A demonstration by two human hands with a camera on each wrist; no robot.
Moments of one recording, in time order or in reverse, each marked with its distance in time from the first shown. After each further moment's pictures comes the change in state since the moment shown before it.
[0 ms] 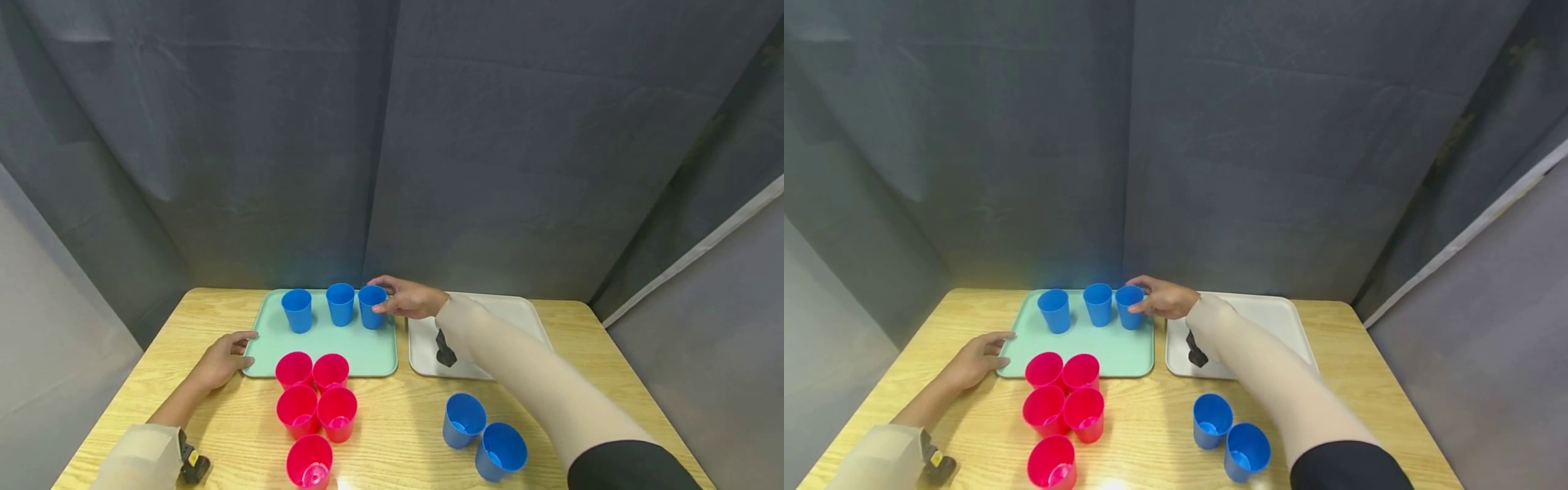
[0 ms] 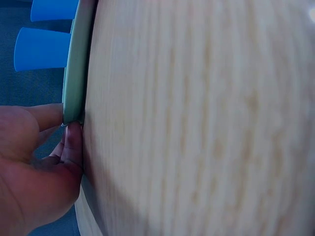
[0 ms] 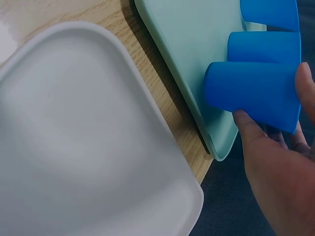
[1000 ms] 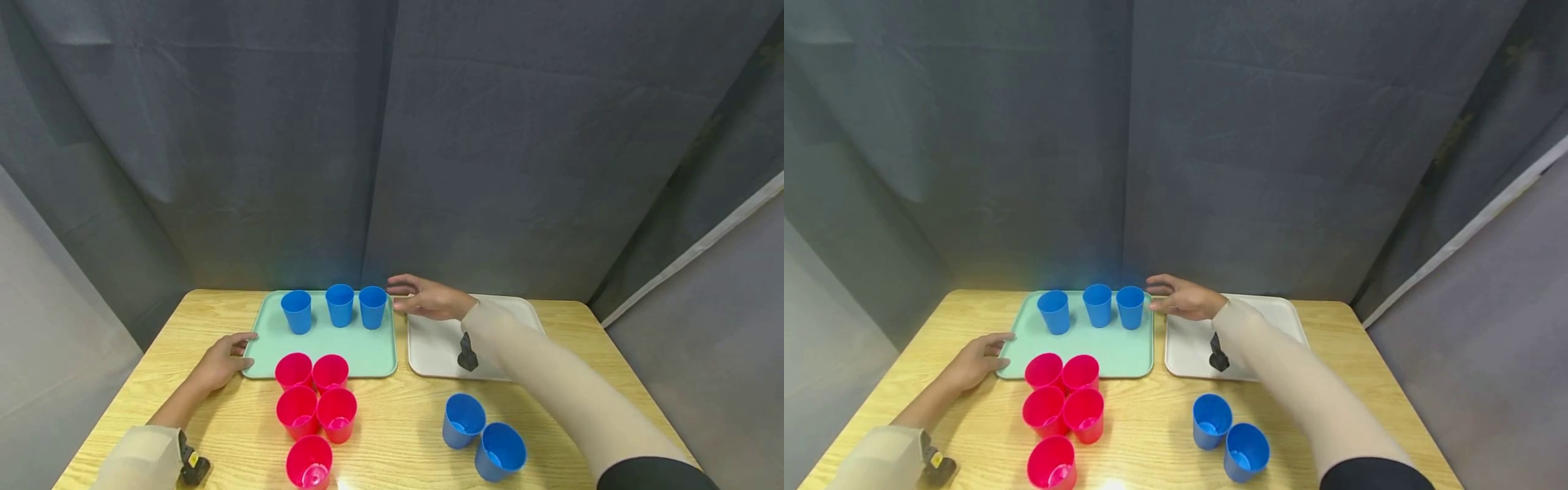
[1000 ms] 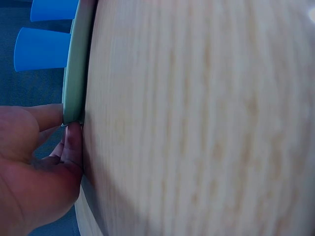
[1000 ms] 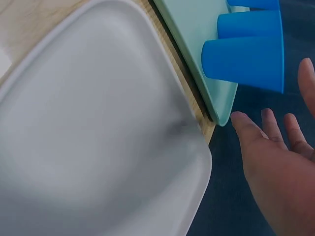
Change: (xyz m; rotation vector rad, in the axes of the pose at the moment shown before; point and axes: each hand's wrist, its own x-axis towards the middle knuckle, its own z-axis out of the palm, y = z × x) left_hand 0.000 0.000 0.000 -0.007 0.006 -0.010; right_hand -0.030 0.011 -0.032 0.065 -0.013 -0.063
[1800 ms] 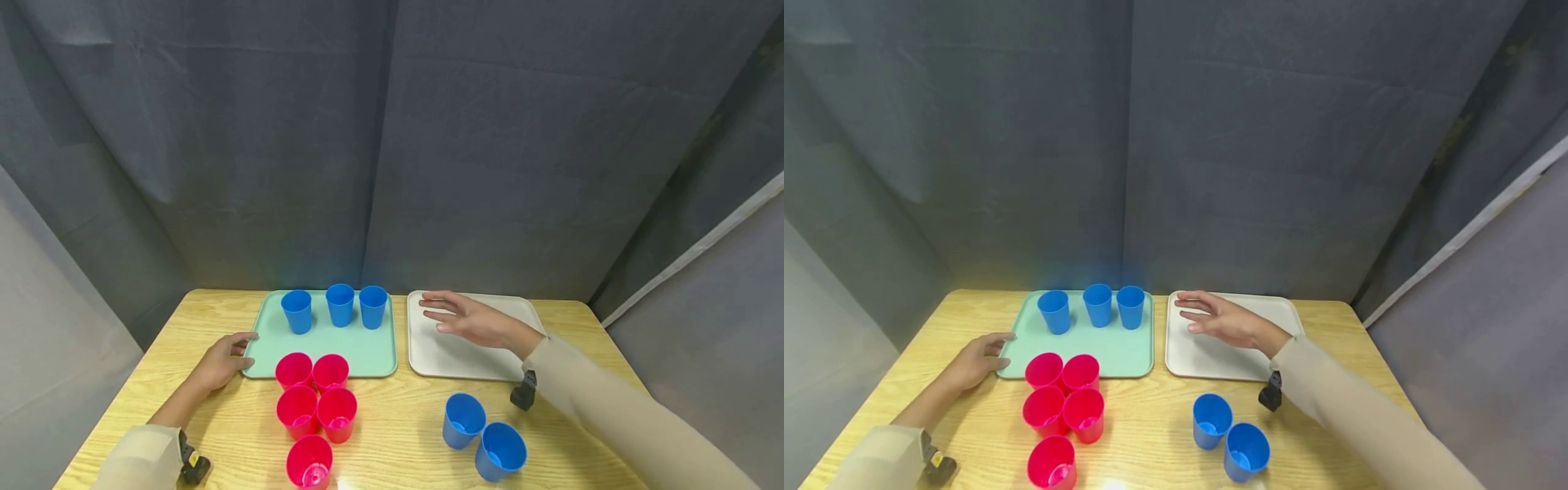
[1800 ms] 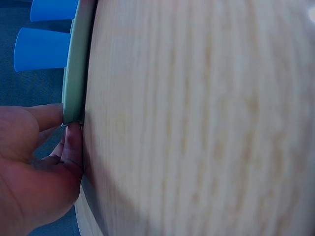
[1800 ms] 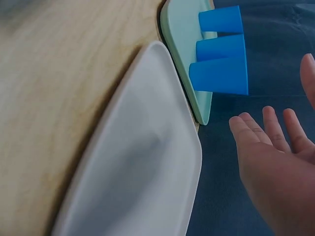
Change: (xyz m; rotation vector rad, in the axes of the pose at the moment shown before) left_hand 0.003 -0.004 0.002 0.015 0.002 0.012; right_hand -0.100 0.021 -0.011 -0.146 0.028 -0.095
